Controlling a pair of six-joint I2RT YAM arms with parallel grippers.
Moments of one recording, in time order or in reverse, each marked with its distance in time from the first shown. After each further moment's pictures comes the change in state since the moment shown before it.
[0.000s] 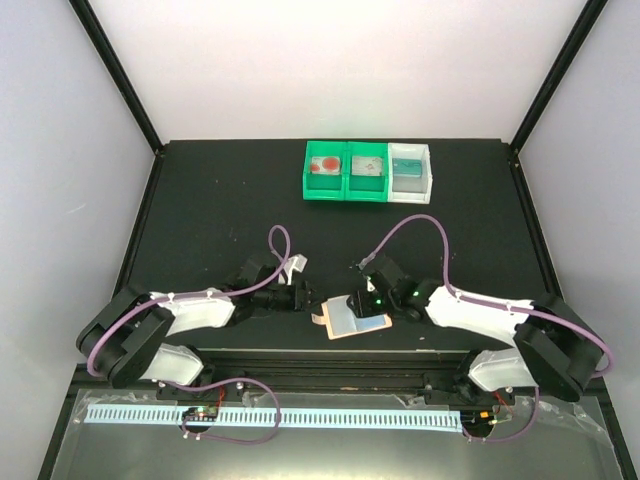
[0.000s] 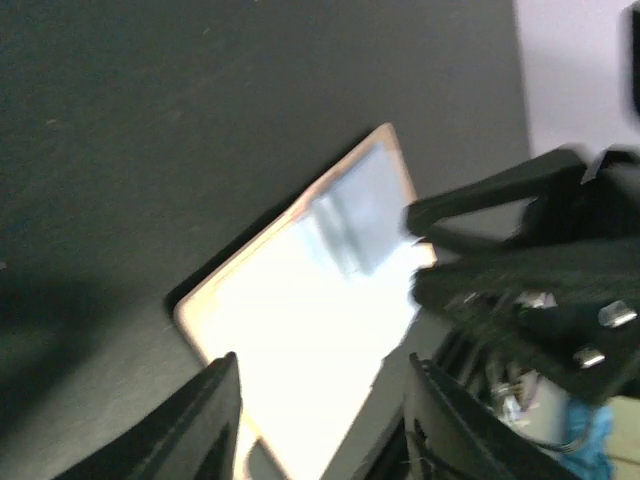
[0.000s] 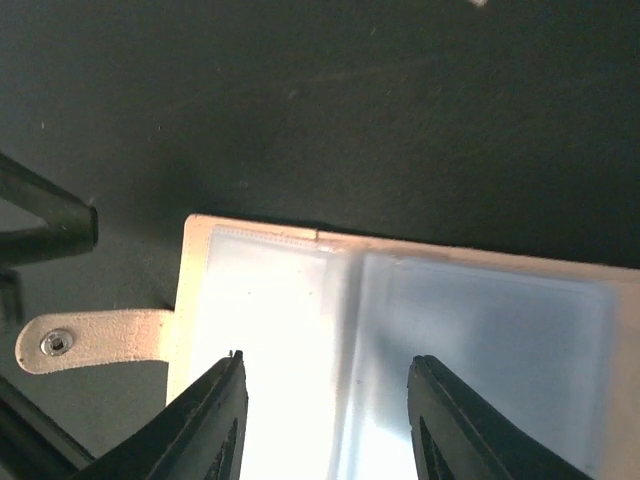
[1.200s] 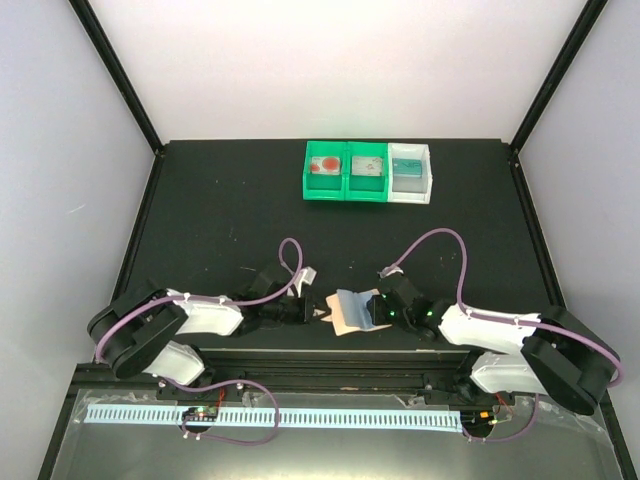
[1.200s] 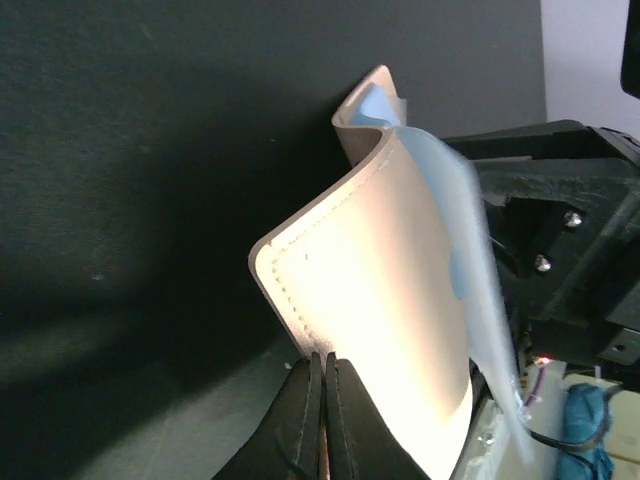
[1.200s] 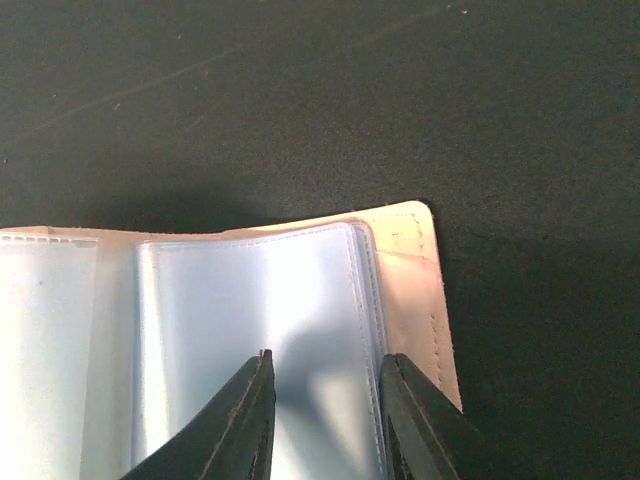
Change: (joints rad) left arm -0.148 0.060 -0.047 0.122 -0.110 -0.112; right arm 0.000 -0.113 -0.215 0.148 0.194 0.093
